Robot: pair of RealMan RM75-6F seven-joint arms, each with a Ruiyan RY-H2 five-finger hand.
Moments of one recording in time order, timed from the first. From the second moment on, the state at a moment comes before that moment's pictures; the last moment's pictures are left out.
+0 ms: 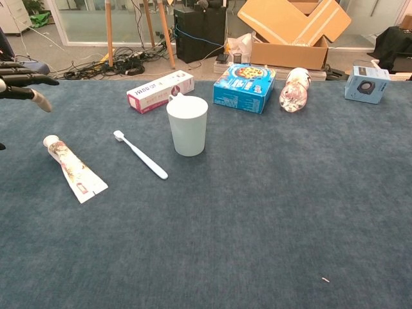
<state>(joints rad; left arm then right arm) -0.59 -1.26 -0.01 -1.07 1.80 1.11 -0.06 0.48 -0.97 0.06 -1.58 -1.69 1.46 -0.05</state>
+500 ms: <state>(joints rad) -0.68 -1.42 0.06 -0.86 1.85 1.13 -0.11 0.45 -0.98 0.08 -1.53 -1.69 1.45 0.00</state>
